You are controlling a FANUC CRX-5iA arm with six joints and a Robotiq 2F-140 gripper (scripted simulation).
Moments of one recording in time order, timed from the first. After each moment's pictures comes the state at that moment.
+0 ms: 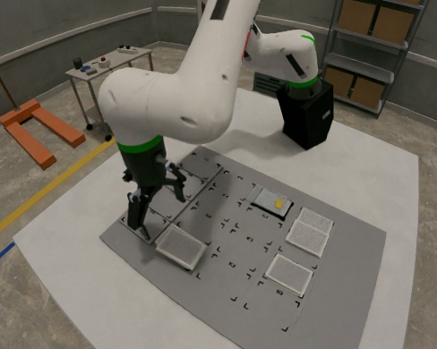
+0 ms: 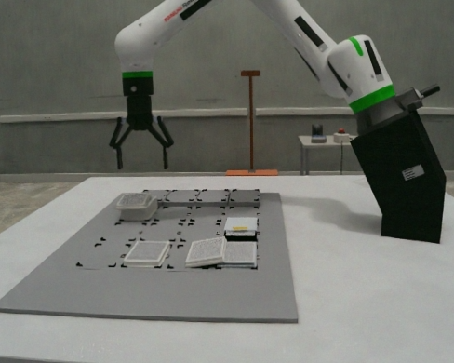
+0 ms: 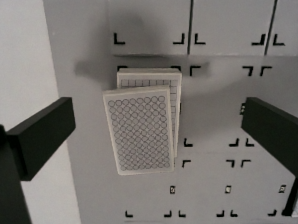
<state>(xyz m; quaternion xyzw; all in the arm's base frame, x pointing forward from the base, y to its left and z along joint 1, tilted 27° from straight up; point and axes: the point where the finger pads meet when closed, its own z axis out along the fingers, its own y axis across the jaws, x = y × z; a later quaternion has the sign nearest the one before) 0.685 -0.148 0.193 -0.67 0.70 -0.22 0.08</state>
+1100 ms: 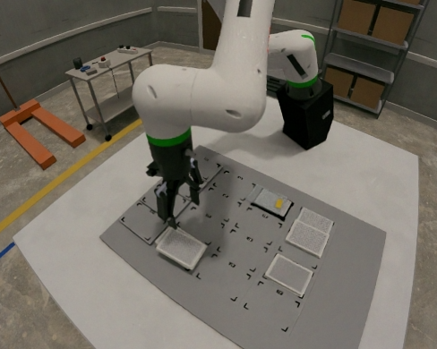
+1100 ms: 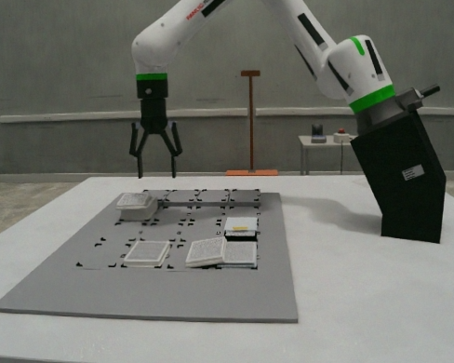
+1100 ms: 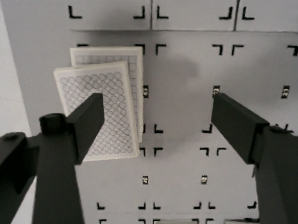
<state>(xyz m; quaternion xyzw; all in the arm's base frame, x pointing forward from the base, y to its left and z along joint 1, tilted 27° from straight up) 0.643 -0.120 0.159 -0.67 0.70 -0.22 0.08</state>
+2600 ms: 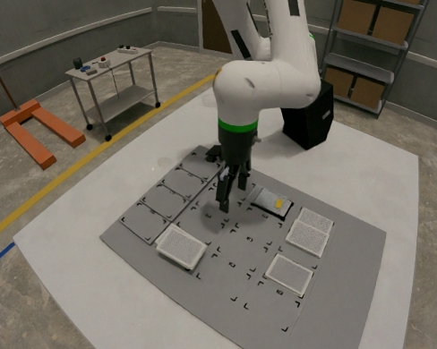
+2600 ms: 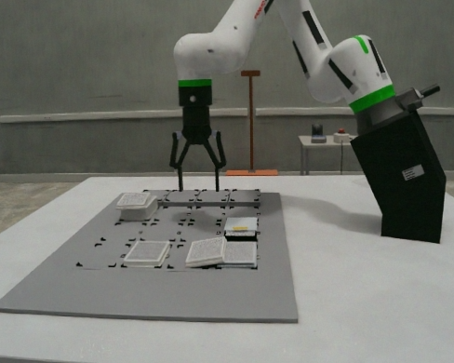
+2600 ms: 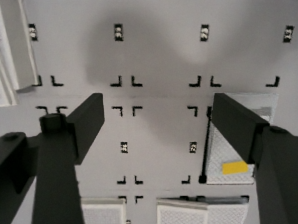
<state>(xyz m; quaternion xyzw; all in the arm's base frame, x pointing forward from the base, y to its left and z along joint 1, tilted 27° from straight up) 0.530 -0.045 0.068 -0.67 0.70 -0.22 0.08</state>
